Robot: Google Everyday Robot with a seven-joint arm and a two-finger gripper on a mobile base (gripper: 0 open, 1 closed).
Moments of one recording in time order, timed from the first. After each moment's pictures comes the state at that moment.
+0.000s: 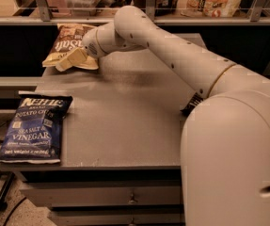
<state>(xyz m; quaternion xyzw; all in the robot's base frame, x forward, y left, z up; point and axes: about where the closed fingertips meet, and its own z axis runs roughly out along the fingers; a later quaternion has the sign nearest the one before) 0.748 0.213 0.873 -0.50 0.68 0.29 0.45</state>
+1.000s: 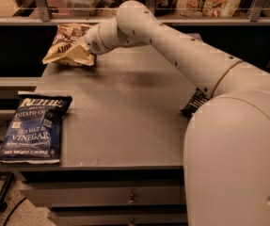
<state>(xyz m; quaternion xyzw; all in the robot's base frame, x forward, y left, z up) 0.751 0.202 0.884 -0.51 0.68 0.26 0.46</state>
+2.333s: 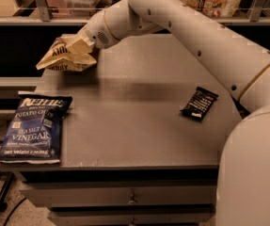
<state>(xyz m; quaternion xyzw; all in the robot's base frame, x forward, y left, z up) 0.663 0.182 0.939 -0.60 0.62 0.29 0.42</state>
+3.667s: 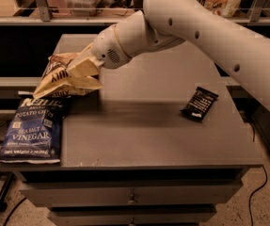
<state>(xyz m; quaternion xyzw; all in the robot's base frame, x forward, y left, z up) 0.560 0.153 0.933 -0.61 0.62 0.34 0.37</state>
